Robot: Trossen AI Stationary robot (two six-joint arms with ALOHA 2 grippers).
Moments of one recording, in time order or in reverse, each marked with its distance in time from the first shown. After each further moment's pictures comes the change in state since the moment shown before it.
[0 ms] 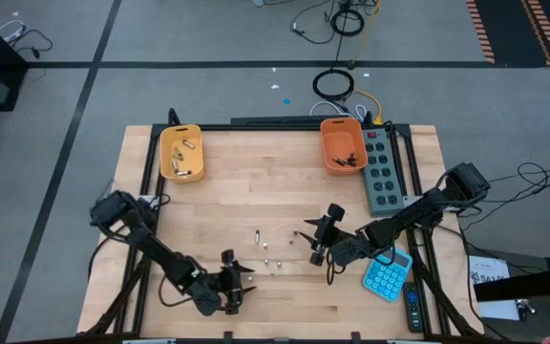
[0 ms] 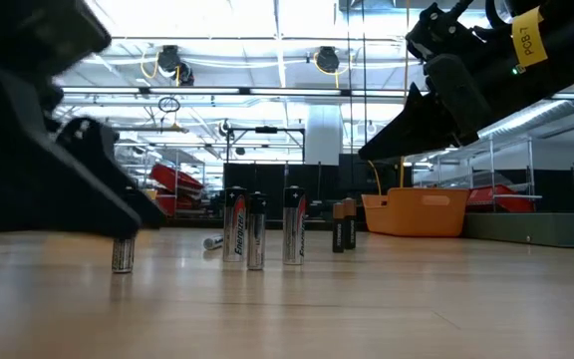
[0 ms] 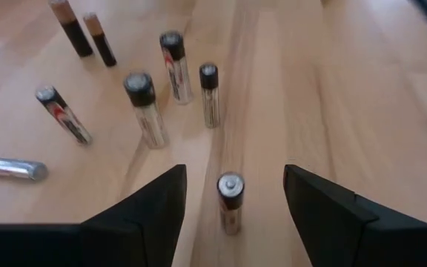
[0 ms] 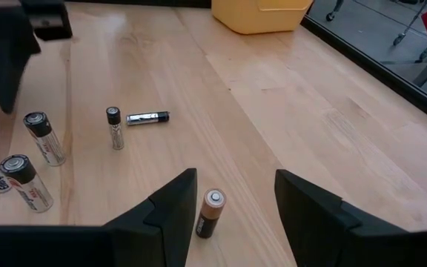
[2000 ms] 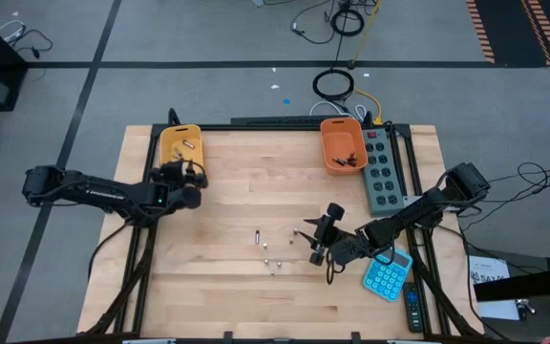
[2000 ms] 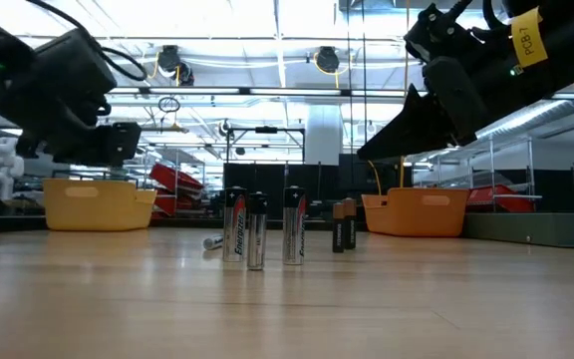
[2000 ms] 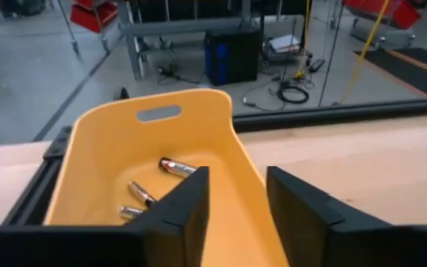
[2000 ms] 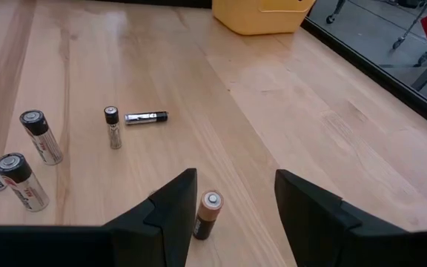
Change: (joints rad) left arm 0.810 -0.985 -0.536 -0.682 -0.476 -0.433; right arm -0.007 0.000 0.000 0.005 -0.005 -0.025
